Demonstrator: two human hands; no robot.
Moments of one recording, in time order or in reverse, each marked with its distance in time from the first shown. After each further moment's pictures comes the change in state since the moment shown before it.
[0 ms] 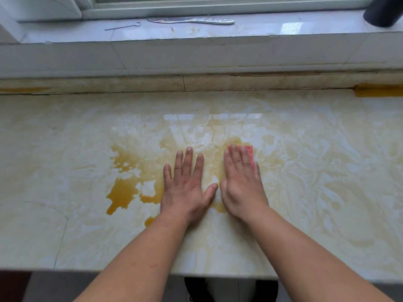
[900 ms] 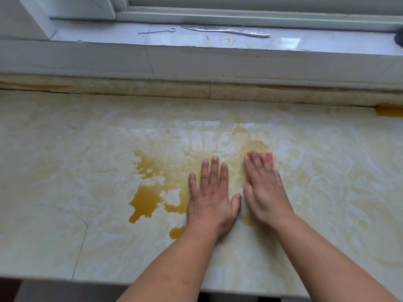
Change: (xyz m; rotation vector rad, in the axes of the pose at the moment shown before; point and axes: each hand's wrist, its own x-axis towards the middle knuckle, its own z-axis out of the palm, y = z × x) left_hand 0.000 -0.002 -0.004 -0.081 -0.021 0.032; right_hand 0.016 -0.011 -0.004 0.046 0.028 -0.006
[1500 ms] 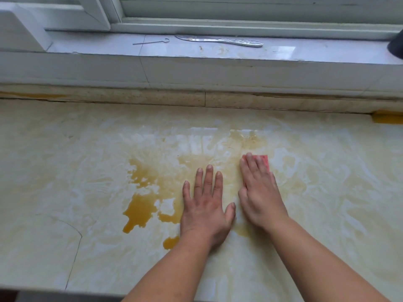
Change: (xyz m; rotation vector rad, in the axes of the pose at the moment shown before) left_hand -0.002 0.001 -0.001 0.012 0.003 -0.018; right_hand 0.013 0.002 -0.006 -0.015 0.010 -0.002
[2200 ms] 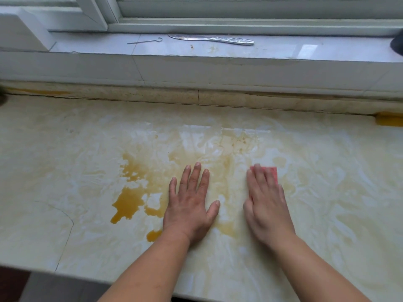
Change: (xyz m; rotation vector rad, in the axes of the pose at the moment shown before) left_hand 0.003 0.000 0.007 0.076 0.029 -0.041; right_hand -0.031 0.045 -0.007 0.018 -0.011 0.010
